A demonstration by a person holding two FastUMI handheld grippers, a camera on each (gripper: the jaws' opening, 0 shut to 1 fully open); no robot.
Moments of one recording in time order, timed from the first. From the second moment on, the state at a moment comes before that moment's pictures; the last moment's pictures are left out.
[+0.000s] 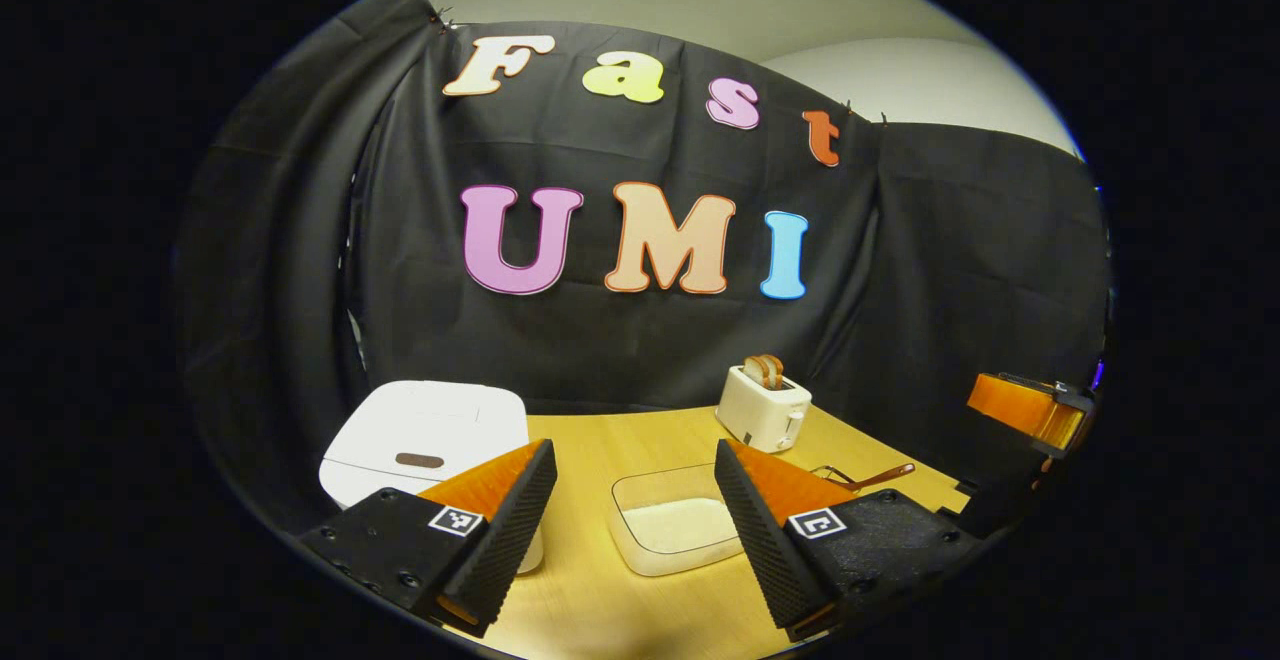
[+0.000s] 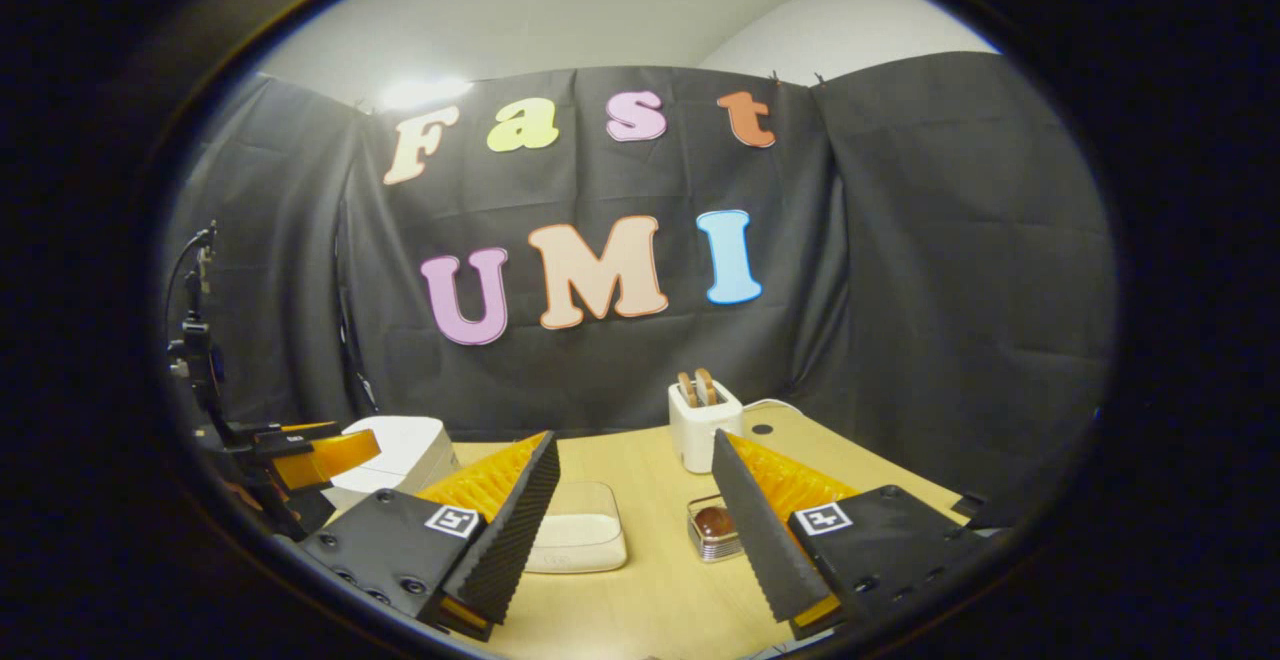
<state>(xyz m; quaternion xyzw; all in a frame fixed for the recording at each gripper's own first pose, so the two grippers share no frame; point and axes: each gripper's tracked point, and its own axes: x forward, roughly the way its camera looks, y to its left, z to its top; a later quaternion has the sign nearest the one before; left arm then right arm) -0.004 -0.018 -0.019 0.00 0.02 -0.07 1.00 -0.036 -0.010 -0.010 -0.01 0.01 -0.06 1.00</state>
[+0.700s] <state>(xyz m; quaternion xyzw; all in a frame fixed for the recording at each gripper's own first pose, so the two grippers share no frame) 0.004 -0.017 -0.015 0.00 0.02 -0.11 0.99 -0.033 -0.005 -0.009 -0.02 0.01 -0.08 1.00</state>
